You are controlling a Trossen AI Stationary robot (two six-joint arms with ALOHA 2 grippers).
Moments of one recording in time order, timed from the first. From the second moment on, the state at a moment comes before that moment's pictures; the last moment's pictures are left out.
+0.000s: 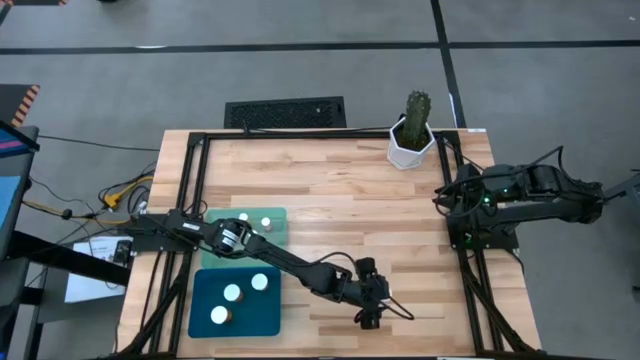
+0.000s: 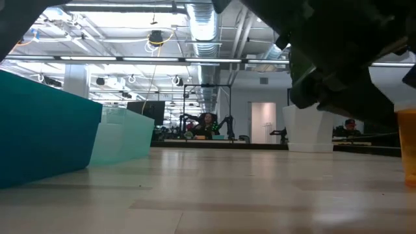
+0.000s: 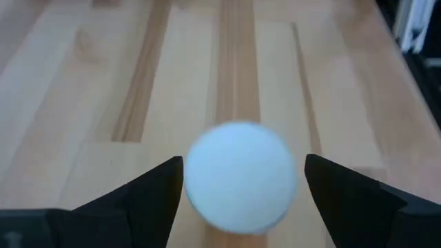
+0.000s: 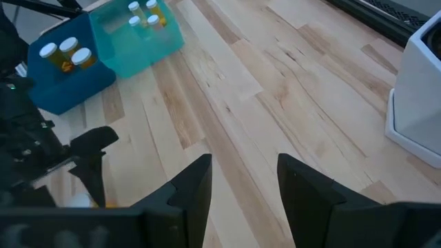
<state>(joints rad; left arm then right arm) -0.37 2.51 2.08 -0.27 -0.28 -0.28 0.01 0.35 0.78 -1.05 0.18 0.50</state>
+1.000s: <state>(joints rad) -0.38 2.50 2.11 -0.30 -0.30 -0.47 0.01 0.35 0.78 -1.07 0.18 0.49</state>
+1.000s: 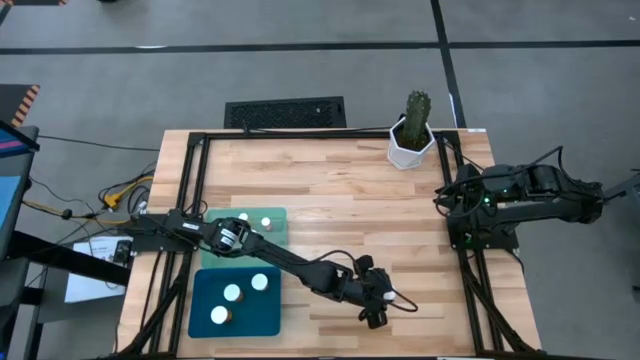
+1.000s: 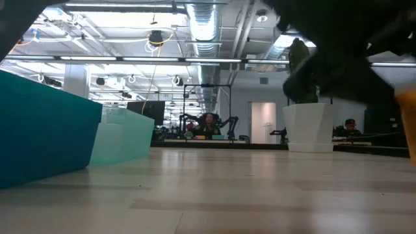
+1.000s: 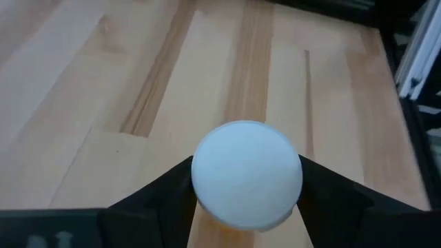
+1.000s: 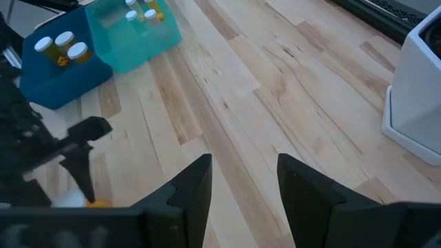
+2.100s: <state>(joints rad) -0.88 2.29 2.28 -1.57 -0.77 -1.72 0.00 0.35 0.78 -1.06 0.18 0.50</state>
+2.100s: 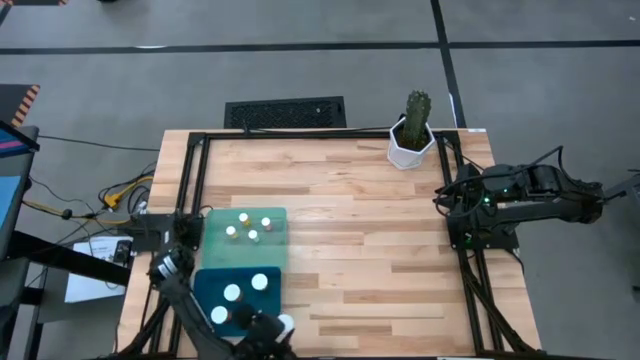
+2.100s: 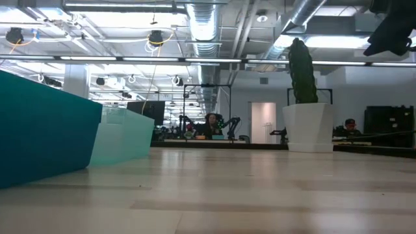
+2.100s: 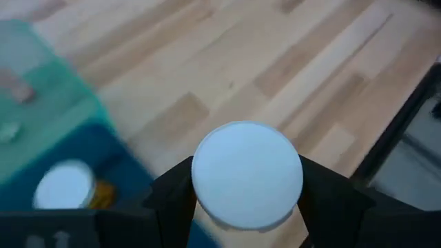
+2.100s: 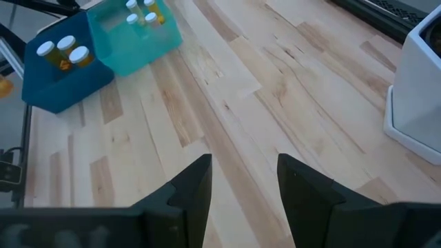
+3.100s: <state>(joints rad) -0.97 2.02 1.91 -1.57 -0.73 -1.97 0.00 0.35 0.78 -1.06 0.18 0.53</state>
